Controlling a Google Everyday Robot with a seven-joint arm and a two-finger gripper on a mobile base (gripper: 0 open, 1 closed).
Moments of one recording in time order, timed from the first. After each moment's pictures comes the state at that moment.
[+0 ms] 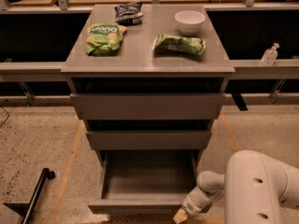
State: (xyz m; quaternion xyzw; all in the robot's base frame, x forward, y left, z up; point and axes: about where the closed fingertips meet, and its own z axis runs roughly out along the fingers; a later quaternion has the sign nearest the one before) arm 0.414 -0.139 0.186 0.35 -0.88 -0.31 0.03
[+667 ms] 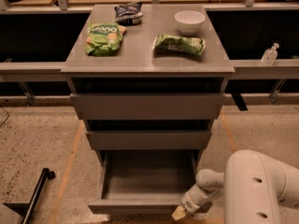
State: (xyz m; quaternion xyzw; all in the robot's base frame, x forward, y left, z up) arm 0.428 -0.135 0.184 0.35 -0.88 -0.31 0.02
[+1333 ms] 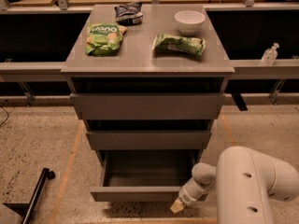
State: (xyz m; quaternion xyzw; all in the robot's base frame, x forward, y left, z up) arm 0.460 -0.132 0.181 0.38 -0.88 -0.29 0.01
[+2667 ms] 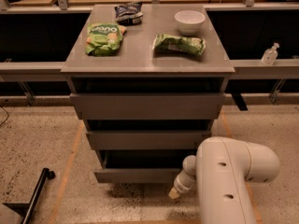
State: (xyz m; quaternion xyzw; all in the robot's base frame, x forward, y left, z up) arm 0.529 -0.132 0.169 0.40 -0.89 -0.19 -0.03
